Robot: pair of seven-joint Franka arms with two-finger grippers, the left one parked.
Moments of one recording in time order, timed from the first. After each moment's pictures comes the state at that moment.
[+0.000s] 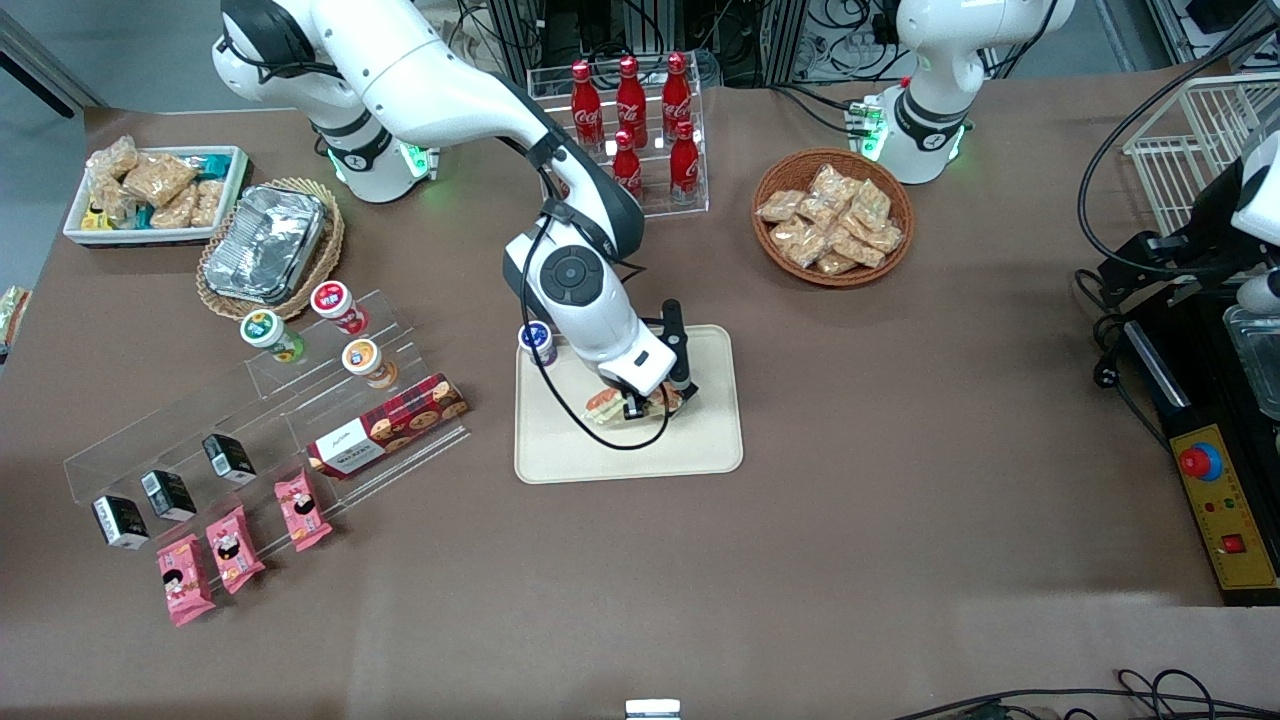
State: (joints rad) arm 0.78 0.65 -0.04 -1.57 0.15 2.39 -1.00
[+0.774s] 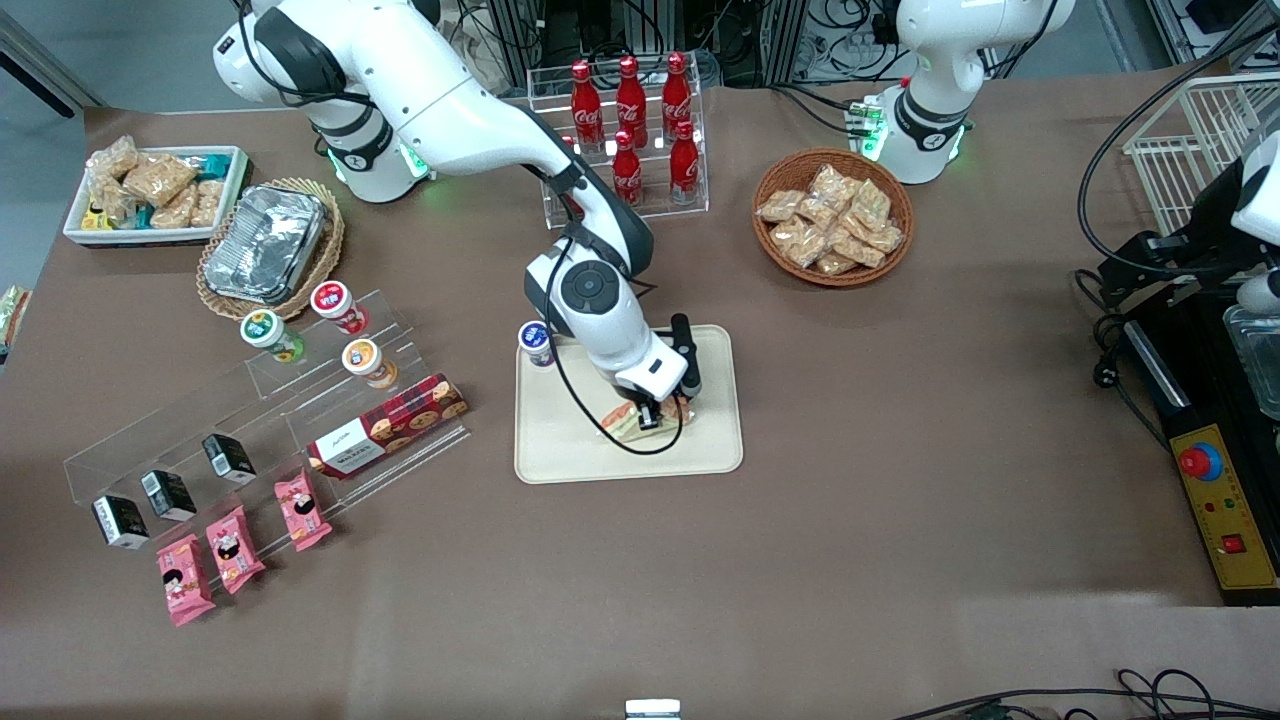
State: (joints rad) arm 0.80 0.75 -0.07 -1.57 0.12 2.55 -1.02
